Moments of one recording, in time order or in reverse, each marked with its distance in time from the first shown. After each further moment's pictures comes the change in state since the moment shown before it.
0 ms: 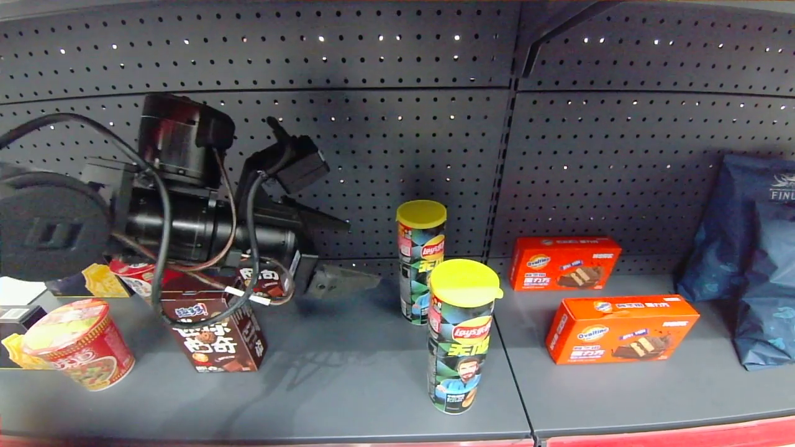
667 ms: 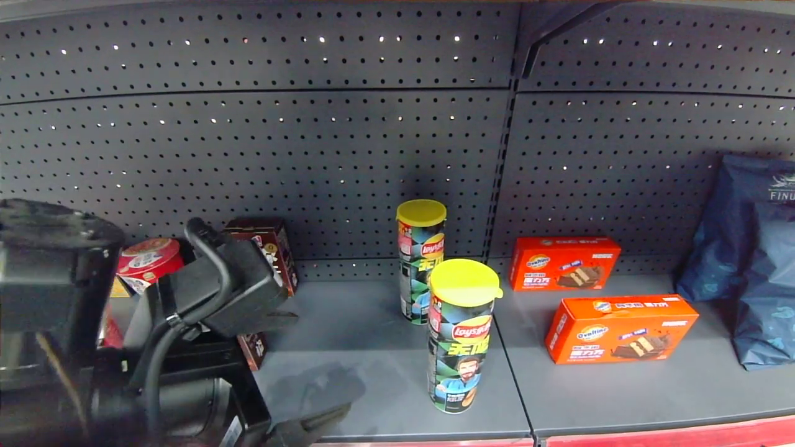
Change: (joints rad) left arm -0.343 -0.386 0.427 -0.010 0.523 -0.239; right arm 0.119 0.555 -0.191 -0.175 0.278 -0.041
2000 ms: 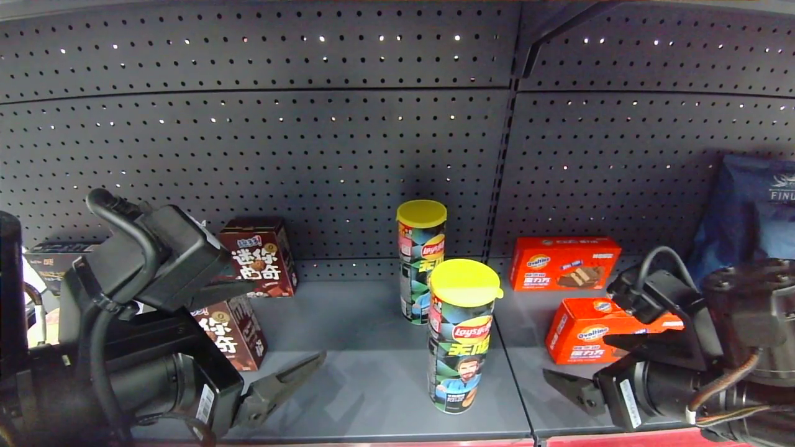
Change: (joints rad) left arm 0.000 -0.073 0.067 -0.156 0.188 -0.040; right arm 0.578 0.827 -0.340 -0.133 -0.470 0.196
